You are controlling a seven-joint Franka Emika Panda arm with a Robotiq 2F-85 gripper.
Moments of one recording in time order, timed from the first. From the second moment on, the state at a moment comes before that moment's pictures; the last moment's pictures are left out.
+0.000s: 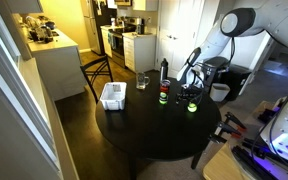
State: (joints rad) arm -0.24 1.13 0.03 -1.74 0.32 2.70 -0.04
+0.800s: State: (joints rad) arm -0.22 1.15 -0.02 -1.66 0.27 2.66 -0.03
